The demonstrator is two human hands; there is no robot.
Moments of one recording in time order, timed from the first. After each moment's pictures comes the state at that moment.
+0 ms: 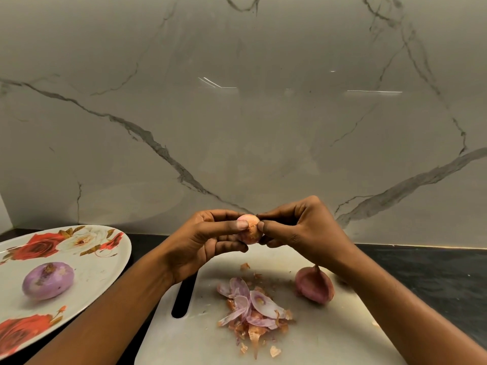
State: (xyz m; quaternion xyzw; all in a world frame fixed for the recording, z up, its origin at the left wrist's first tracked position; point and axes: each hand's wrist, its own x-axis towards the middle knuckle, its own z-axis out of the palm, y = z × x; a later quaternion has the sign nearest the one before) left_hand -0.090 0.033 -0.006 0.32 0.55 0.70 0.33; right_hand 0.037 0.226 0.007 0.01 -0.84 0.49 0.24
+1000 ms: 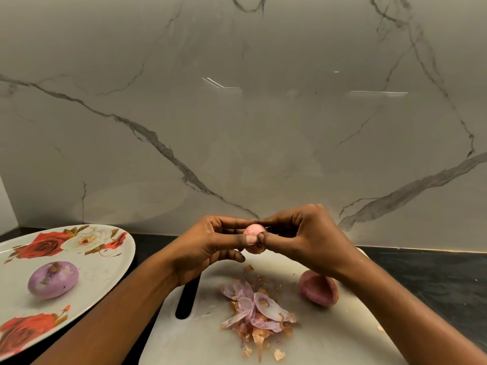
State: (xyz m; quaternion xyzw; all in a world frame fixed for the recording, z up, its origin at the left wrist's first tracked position) left_hand -0.094 0.032 -0.012 0.37 0.60 0.63 0.31; right_hand 0.037 0.226 0.000 0.05 -0.90 0.34 0.27
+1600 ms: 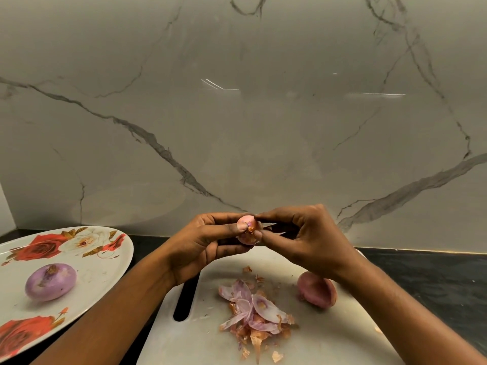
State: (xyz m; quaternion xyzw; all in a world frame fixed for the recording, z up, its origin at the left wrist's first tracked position) left_hand -0.094 0.035 -0.008 0.32 0.55 0.70 0.33; right_hand 0.036 0.229 -0.001 0.11 -0.88 0.32 0.33
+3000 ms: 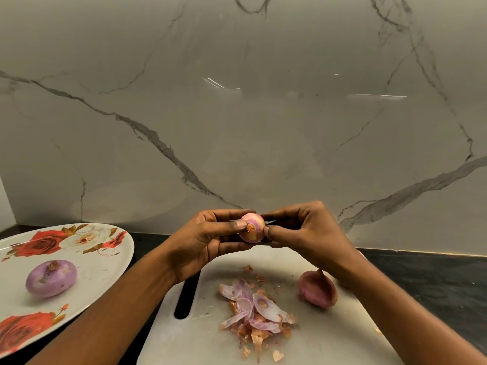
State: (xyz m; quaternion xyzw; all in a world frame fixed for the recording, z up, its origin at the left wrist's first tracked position) left_hand -0.092 0.032 -0.004 0.30 0.54 0.71 0.34; right_hand 0.031 0.228 0.001 -0.01 -0.84 0.48 0.26
